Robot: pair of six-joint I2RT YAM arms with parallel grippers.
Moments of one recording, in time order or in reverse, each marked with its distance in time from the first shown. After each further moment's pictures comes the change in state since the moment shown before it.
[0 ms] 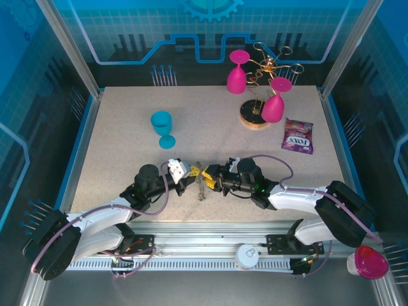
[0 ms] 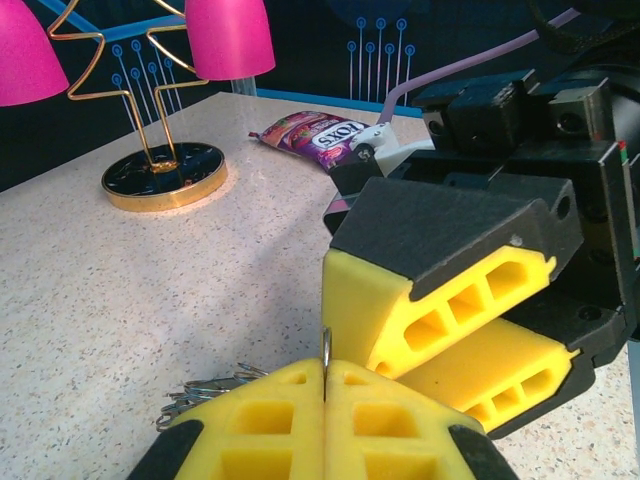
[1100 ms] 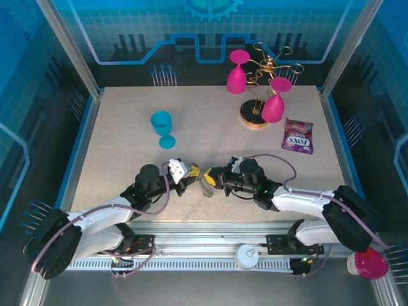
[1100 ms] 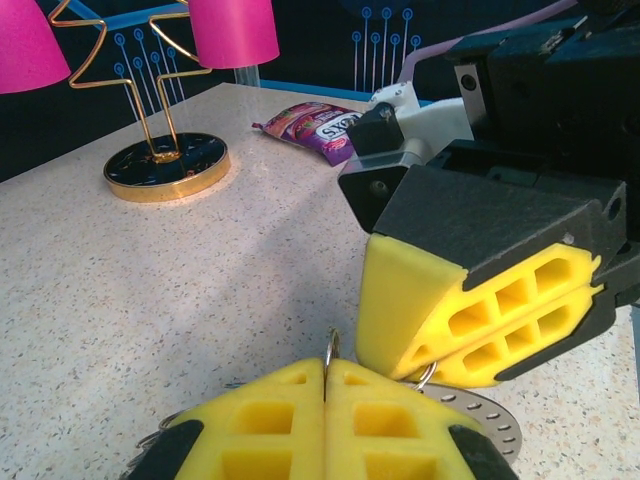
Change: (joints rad) left arm -0.002 0.007 0.000 -0.009 -0.013 0.000; right arm 0.001 -0.072 0.004 -0.093 0.029 -0.077
